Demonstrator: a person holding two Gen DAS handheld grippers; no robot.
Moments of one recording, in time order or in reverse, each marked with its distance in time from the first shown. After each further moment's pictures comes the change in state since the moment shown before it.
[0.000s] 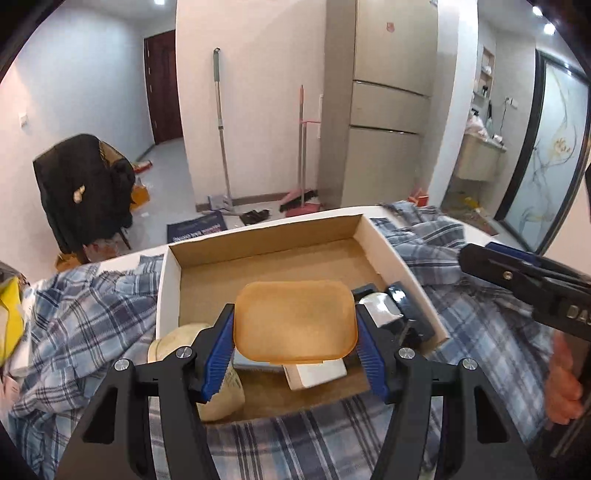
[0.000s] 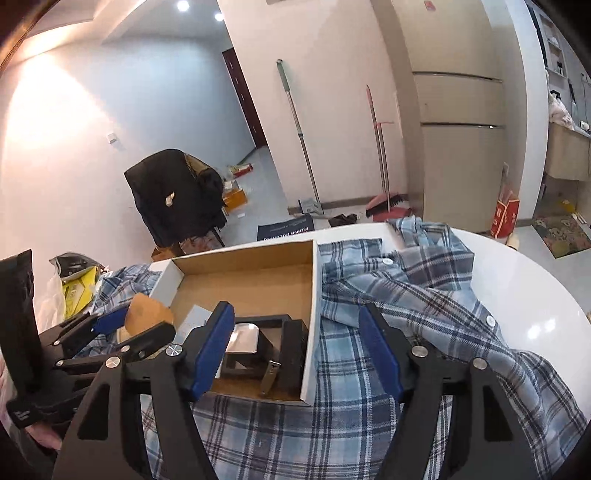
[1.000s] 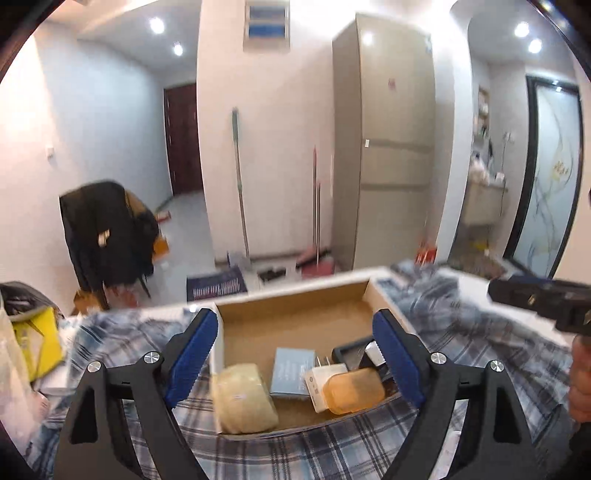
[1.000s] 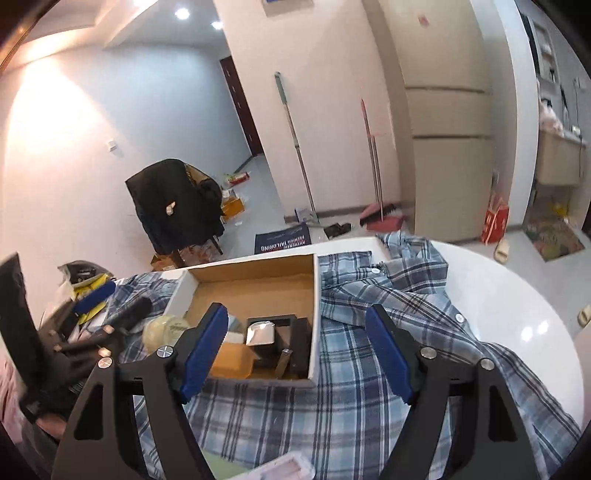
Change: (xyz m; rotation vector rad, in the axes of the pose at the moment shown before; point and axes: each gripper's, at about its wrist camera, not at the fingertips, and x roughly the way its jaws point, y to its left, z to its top) left arm -0.090 0.015 0.000 -0.005 -0.273 0.046; right arm -0.067 0.020 0.004 -0.006 -0.043 -0.021
